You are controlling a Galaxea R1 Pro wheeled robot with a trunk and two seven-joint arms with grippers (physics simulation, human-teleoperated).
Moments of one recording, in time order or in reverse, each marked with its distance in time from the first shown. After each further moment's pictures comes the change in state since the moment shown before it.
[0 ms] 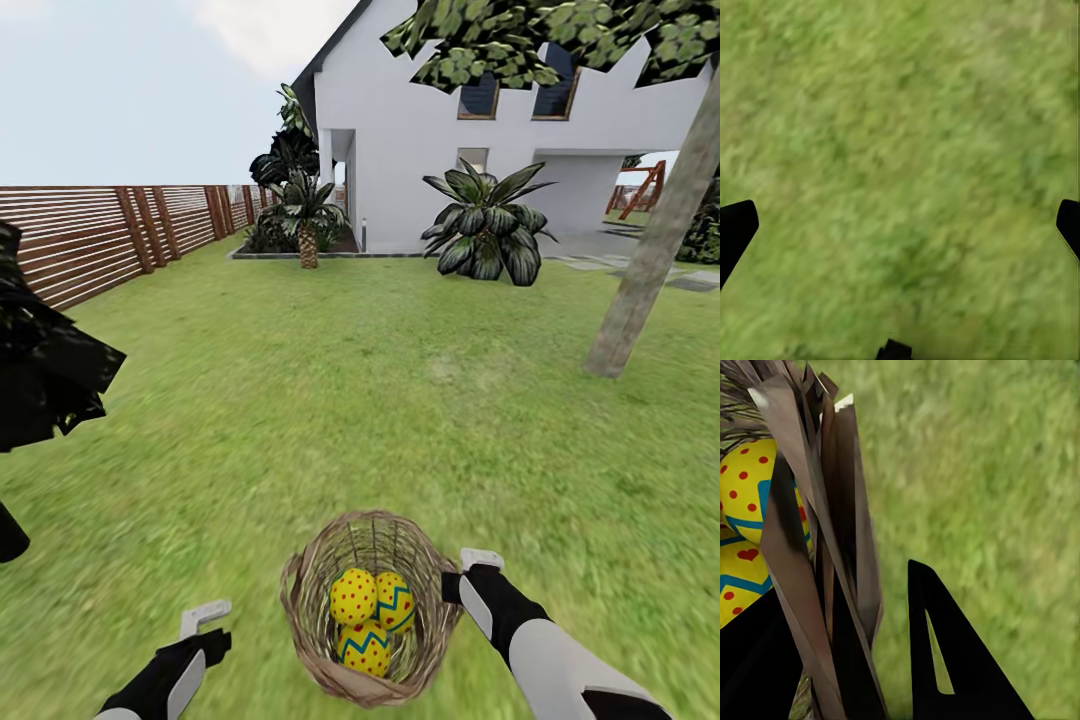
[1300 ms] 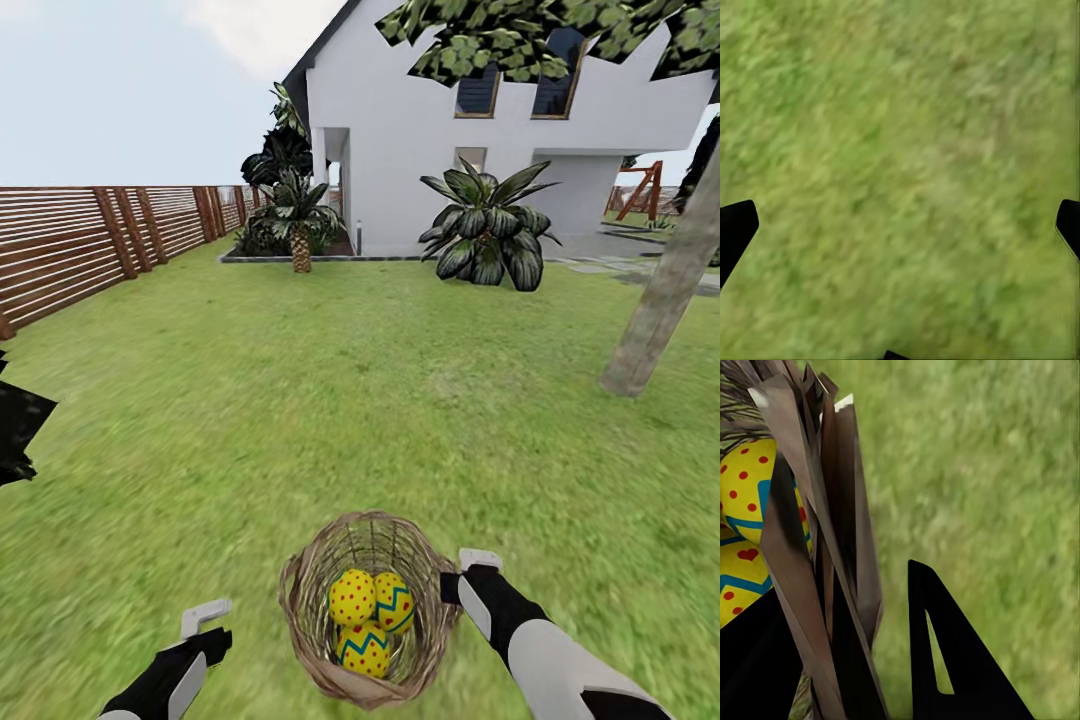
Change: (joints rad) left arm 0.003 -0.003 -0.001 0.003 -0.003 -0.035 0.002; right arm 0.000 0.003 0.007 0.002 0.000 -0.001 0.000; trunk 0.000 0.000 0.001
